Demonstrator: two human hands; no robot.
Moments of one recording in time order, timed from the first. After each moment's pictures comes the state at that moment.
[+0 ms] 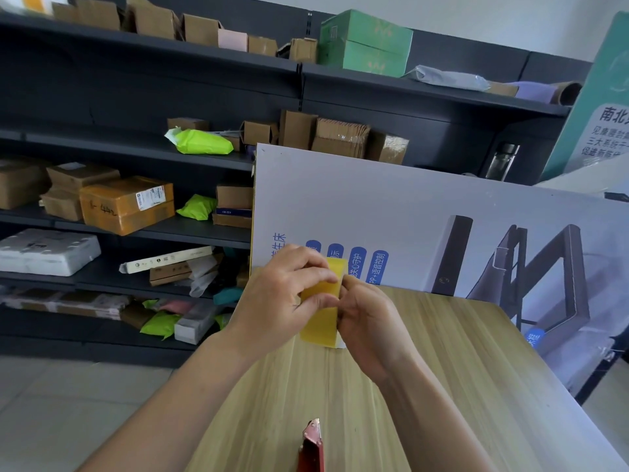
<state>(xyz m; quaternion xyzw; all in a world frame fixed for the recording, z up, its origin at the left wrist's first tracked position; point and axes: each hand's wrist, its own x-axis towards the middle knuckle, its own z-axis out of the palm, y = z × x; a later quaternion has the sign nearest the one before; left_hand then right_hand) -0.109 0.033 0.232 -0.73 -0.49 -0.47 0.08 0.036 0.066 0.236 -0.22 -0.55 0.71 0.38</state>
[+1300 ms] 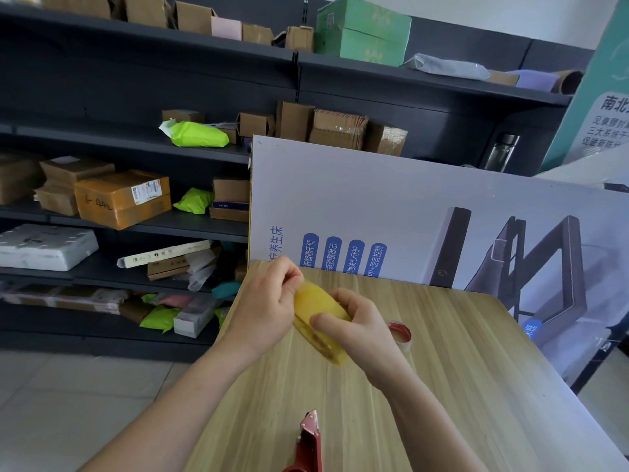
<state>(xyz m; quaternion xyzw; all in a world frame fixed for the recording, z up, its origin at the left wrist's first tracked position) -0.115 0.047 0.195 -0.62 -0.60 -0.50 -0.04 0.047 0.072 0.206 -0.38 -0.70 0.51 0.32</state>
